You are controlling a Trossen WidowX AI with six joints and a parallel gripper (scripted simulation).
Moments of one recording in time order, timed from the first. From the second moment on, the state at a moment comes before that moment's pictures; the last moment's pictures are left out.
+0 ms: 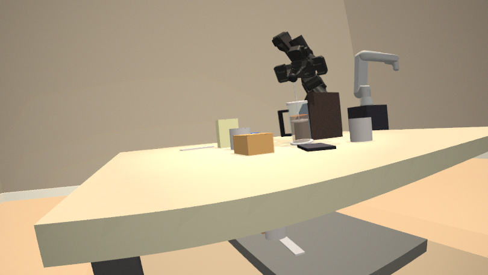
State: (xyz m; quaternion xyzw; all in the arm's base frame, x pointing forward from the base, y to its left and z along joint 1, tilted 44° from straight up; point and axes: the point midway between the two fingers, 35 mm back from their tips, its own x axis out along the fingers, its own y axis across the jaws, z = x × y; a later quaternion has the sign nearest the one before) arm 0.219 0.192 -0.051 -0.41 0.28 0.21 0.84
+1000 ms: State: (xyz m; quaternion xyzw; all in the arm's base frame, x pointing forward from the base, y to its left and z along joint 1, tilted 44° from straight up) arm 0.233 0.170 -0.086 -0.42 0.29 0.21 0.84
